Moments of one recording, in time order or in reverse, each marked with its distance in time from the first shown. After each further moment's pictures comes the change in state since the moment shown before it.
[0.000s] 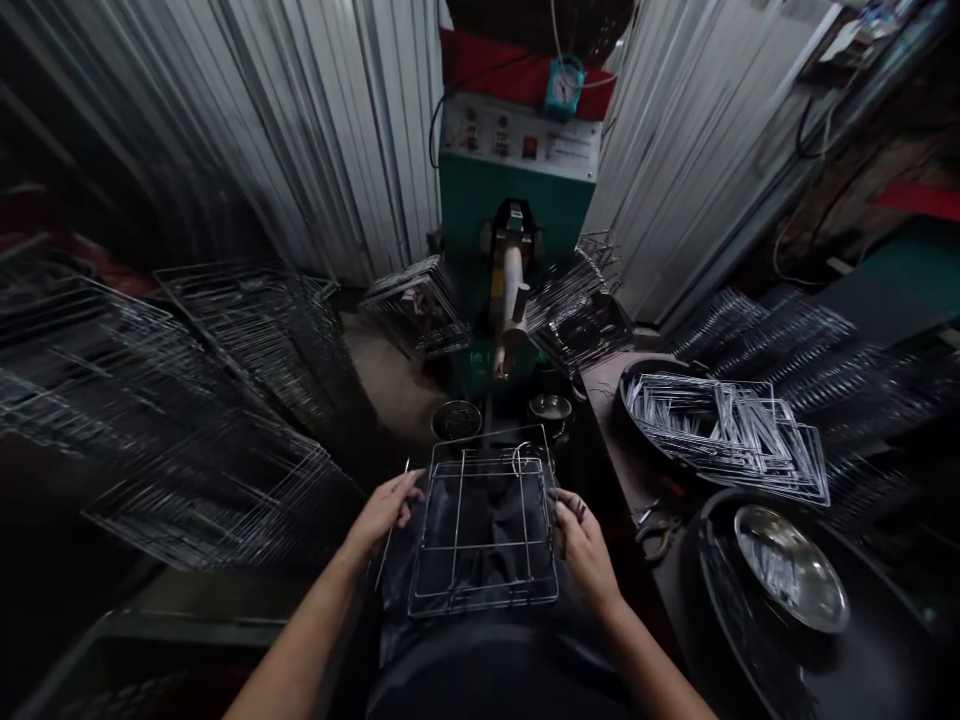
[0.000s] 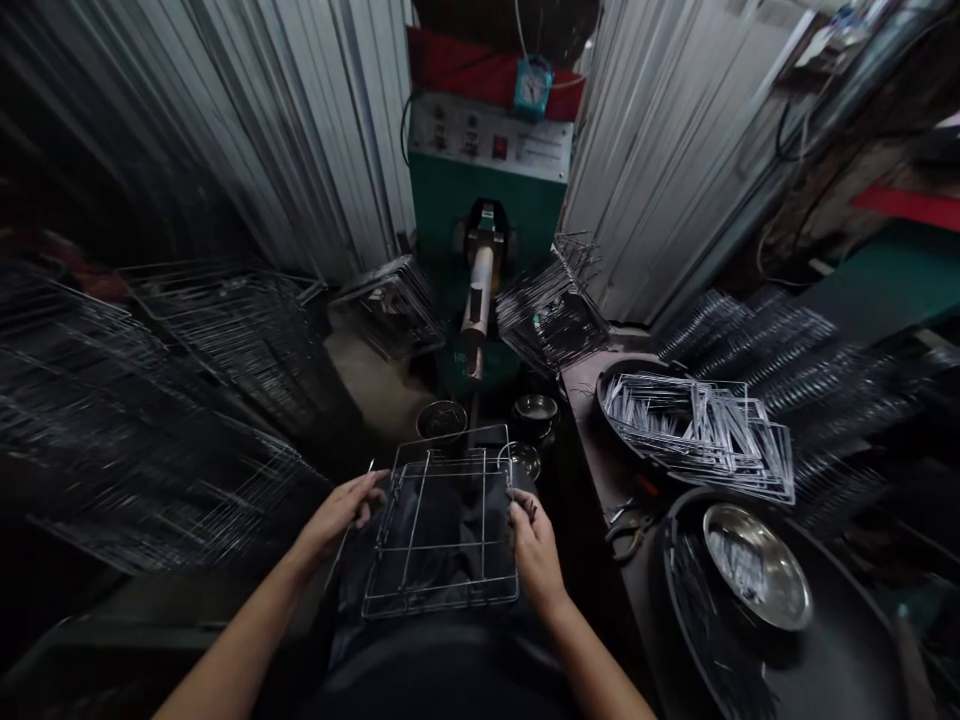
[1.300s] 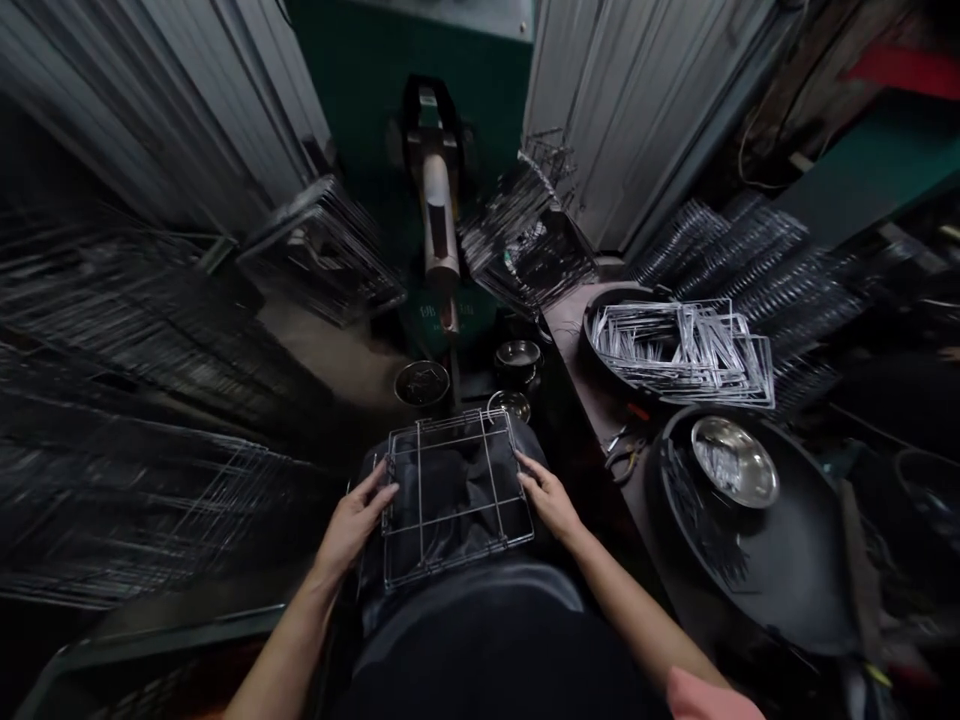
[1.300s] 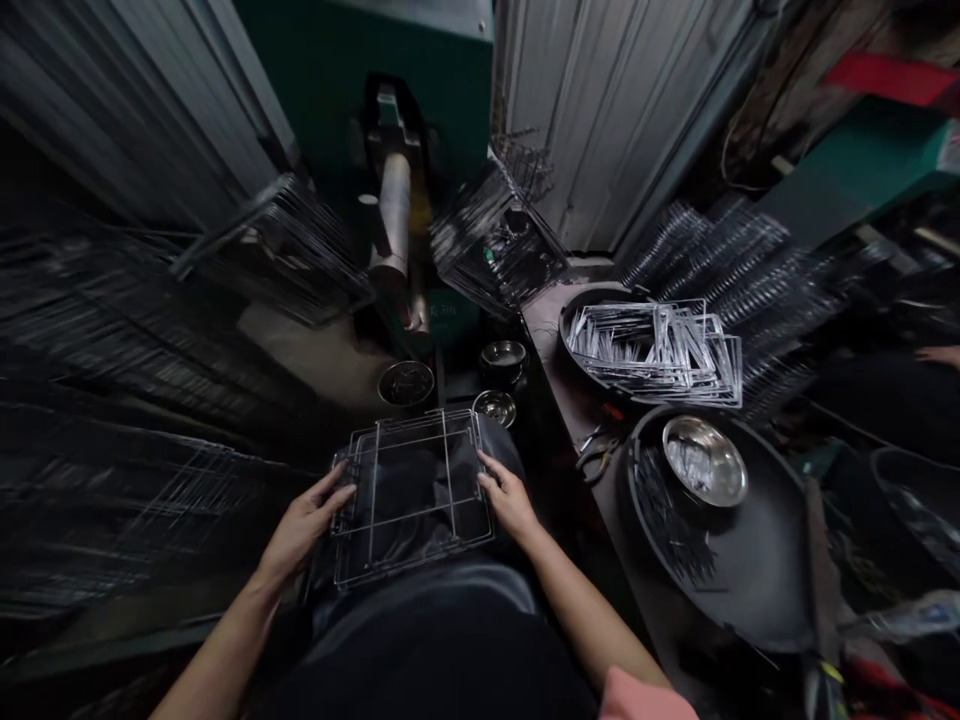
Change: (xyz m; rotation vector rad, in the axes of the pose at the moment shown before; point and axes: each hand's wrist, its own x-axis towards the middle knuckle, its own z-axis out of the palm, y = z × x) left_hand -0.017 -0.038 0.018 0.127 0.081 0.011; right_hand 0.008 0.072 -0.026 -0.181 -0.140 0.076
